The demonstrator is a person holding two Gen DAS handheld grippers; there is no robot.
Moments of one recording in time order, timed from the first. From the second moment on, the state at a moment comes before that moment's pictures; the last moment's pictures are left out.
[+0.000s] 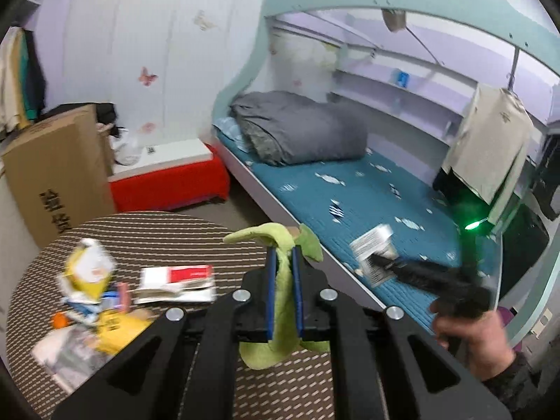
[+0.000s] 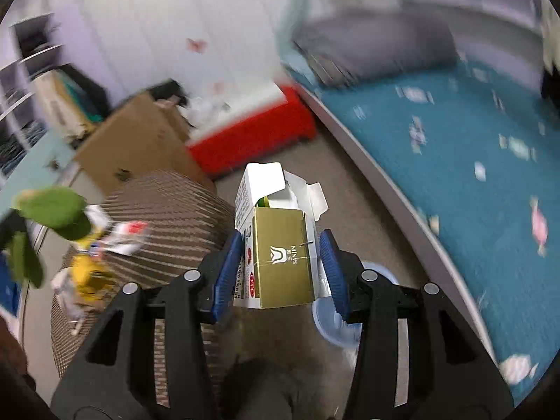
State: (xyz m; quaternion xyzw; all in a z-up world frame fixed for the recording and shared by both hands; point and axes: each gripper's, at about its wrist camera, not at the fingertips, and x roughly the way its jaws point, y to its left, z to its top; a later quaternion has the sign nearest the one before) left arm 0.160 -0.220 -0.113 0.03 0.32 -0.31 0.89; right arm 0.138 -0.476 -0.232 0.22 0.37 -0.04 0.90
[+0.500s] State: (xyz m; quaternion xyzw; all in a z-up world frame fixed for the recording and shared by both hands) left arm 0.213 -0.337 -0.188 0.07 0.41 -0.34 0.85; right arm 0.196 -0.548 -0.449 0.35 0.51 -0.09 0.78
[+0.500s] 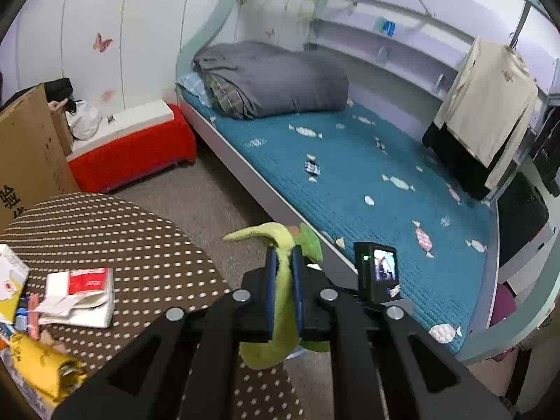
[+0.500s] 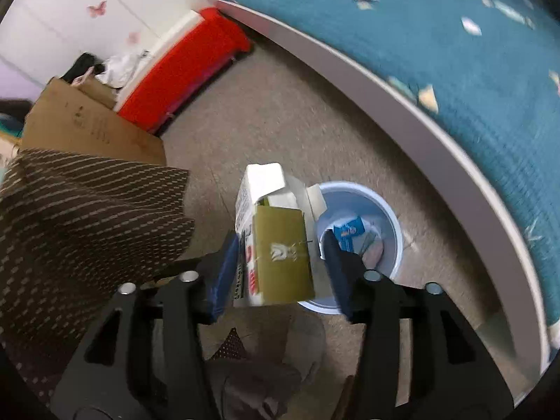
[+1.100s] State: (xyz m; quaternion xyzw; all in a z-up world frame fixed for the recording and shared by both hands) left arm 0.263 -0.442 -0.309 0.12 0.56 -0.34 0.74; right arm 0.110 -0.600 -0.377 0.39 0.40 -0.14 0.81
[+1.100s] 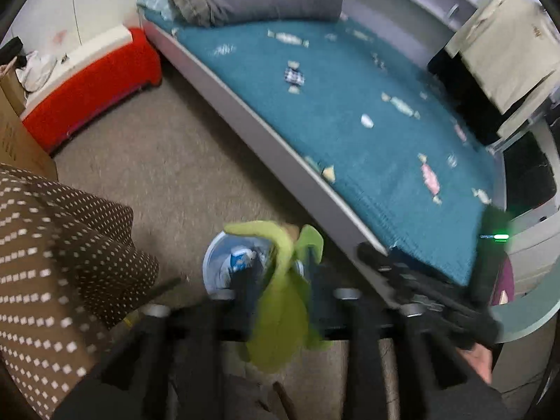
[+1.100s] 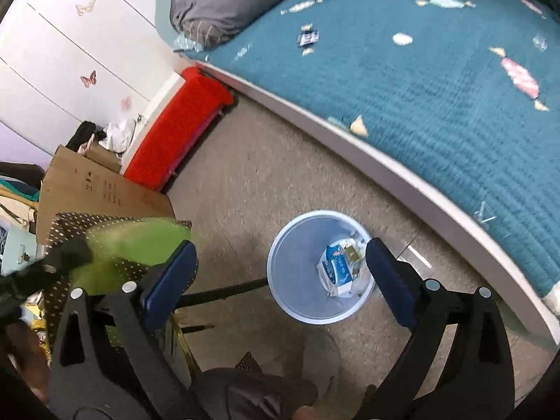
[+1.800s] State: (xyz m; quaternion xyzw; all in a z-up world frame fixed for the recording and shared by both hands) left arm 0.205 -0.370 -0.199 0.09 0.40 -0.31 0.86; right arm 0.112 -0.518 -0.254 0.28 0.36 -0.12 0.88
